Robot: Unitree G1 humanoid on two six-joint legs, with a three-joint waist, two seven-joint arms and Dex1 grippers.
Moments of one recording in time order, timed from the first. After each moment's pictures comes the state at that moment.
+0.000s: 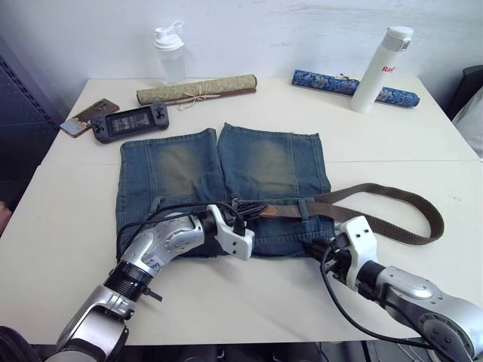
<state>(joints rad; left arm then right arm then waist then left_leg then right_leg) -0.52 0.48 -0.39 0.17 0.64 -0.65 -0.27 0.11 -0.69 -0.03 -0.66 0.78 0.83 0.16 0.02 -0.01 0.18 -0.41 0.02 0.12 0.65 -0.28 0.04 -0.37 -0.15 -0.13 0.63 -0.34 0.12</state>
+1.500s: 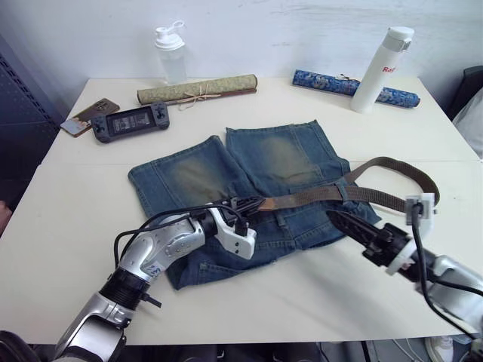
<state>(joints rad) -0.47 0.49 -0.37 0.05 0.75 -0.54 -0.19 0.08 -0.60 -0.56 -0.55 1.50 1.04 0.10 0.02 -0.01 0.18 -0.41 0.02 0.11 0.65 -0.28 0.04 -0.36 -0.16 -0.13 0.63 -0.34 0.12</state>
